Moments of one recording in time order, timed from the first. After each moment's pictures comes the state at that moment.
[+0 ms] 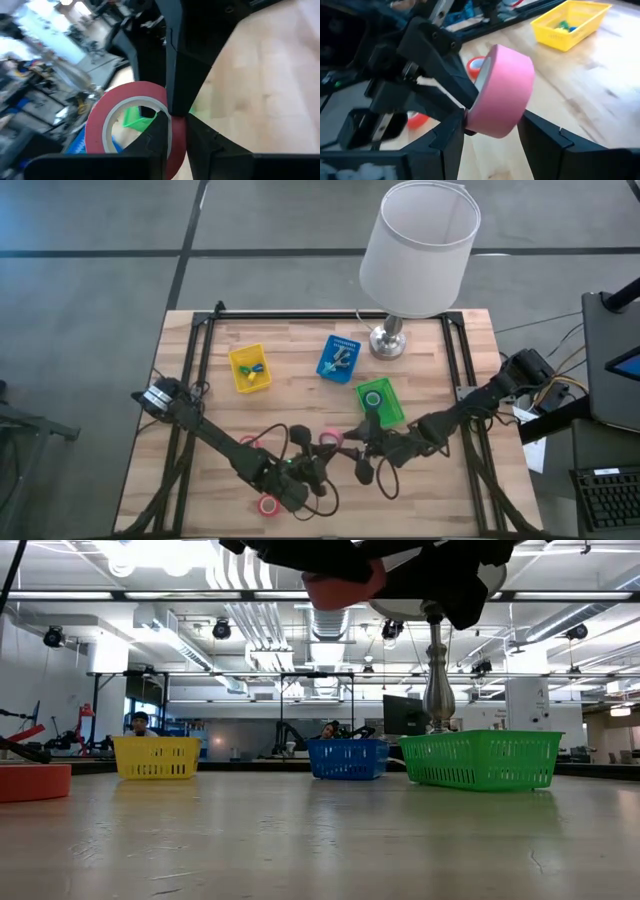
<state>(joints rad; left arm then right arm) -0.61 1.88 1.29 0.03 -1.03 0.04 0.49 1.58 0.90 0.21 0.57 0.61</state>
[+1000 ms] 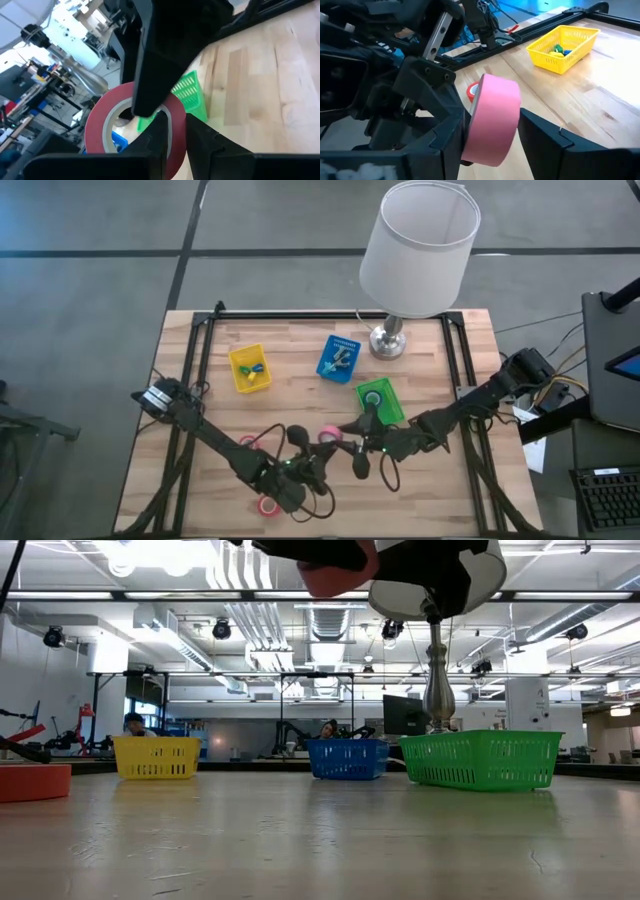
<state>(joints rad) -0.61 1.88 1.27 0.12 -1.11 0.12 0.48 1.57 0.89 0.32 0.61 0.58</state>
